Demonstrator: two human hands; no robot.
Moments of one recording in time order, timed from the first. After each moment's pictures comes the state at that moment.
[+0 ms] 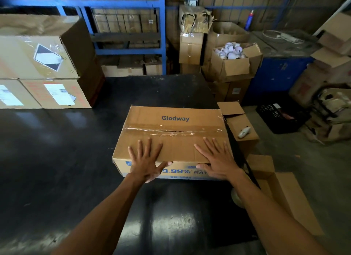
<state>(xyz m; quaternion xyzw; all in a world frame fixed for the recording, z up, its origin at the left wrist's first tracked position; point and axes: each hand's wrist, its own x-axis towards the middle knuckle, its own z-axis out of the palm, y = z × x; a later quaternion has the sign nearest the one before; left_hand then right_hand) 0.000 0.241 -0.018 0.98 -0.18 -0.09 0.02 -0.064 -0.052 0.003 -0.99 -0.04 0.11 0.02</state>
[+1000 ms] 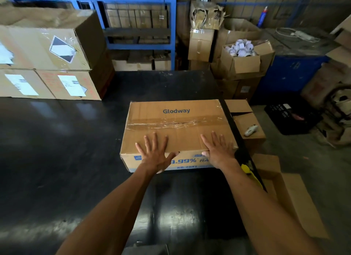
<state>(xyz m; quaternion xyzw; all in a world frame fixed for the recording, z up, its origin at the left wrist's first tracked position) -0.019 0.221 -0.009 0.98 -0.11 -0.16 0.04 -0.049 -0.026 0.004 -0.98 0.09 0.18 0.05</state>
